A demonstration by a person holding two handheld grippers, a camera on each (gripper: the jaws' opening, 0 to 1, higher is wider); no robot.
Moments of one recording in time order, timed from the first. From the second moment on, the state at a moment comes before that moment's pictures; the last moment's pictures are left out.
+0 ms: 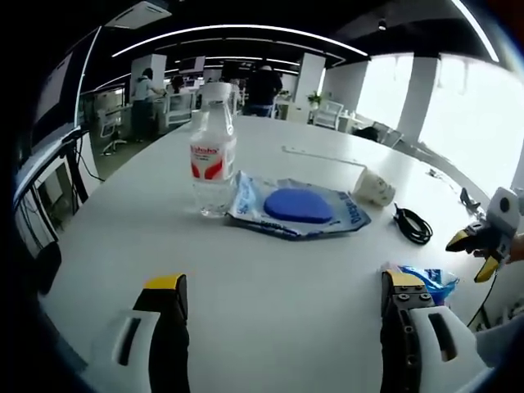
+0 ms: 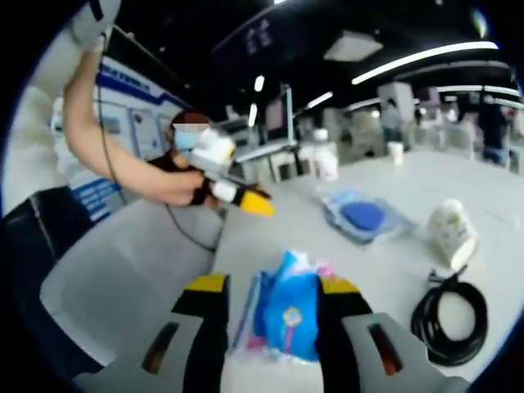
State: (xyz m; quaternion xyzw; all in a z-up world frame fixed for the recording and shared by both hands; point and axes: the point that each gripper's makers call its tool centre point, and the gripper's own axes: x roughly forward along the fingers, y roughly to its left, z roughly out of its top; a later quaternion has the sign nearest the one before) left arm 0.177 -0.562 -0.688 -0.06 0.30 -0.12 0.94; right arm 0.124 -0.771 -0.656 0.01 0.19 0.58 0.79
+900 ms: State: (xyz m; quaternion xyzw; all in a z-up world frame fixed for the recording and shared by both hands) left arm 0.165 -0.560 -0.693 -0.06 0.31 -0.11 0.94; right arm 0.240 -0.845 -0.736 -0.11 0.29 0.42 0.85
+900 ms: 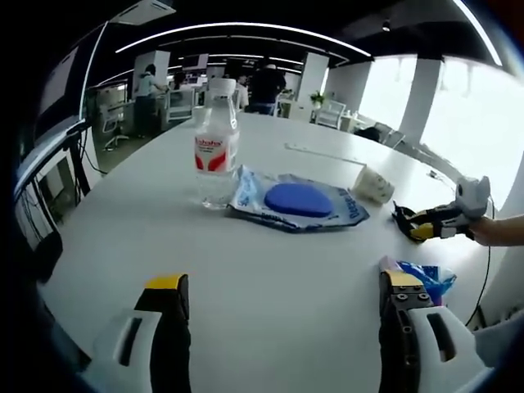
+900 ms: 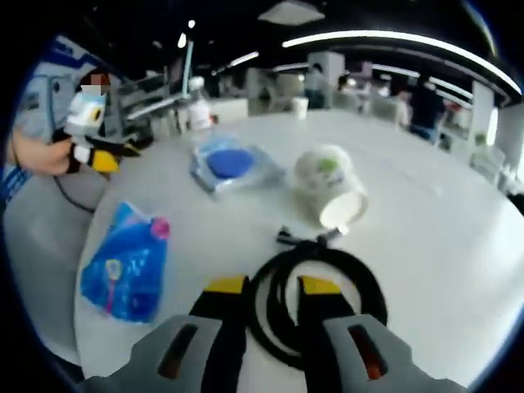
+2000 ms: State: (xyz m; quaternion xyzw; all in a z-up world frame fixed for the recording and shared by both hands) left arm 0.168 -0.570 -0.688 -0.06 0.30 -0.12 0.94; right arm 0.193 -0.893 -0.670 -0.08 0.25 0.37 0.89
